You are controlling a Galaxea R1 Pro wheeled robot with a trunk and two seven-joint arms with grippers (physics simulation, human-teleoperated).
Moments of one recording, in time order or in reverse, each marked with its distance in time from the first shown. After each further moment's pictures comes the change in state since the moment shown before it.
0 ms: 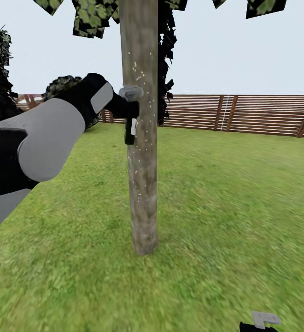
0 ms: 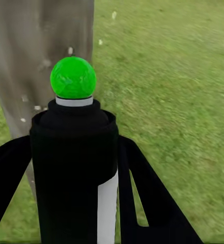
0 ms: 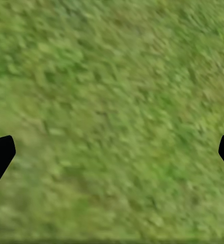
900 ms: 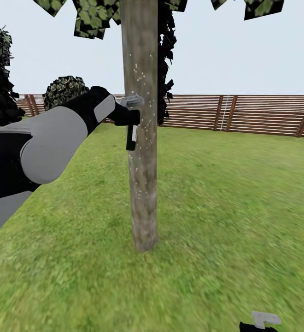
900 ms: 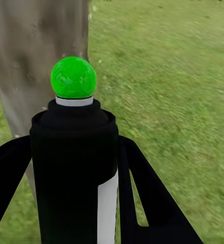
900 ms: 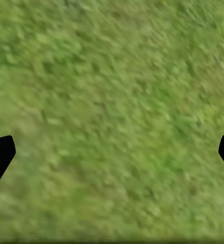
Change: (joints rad) left arm 0.017 0.000 0.002 0.081 0.001 -0.089 -0.003; right arm 0.000 0.000 0.000 0.000 0.000 0.000 0.000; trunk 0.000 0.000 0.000
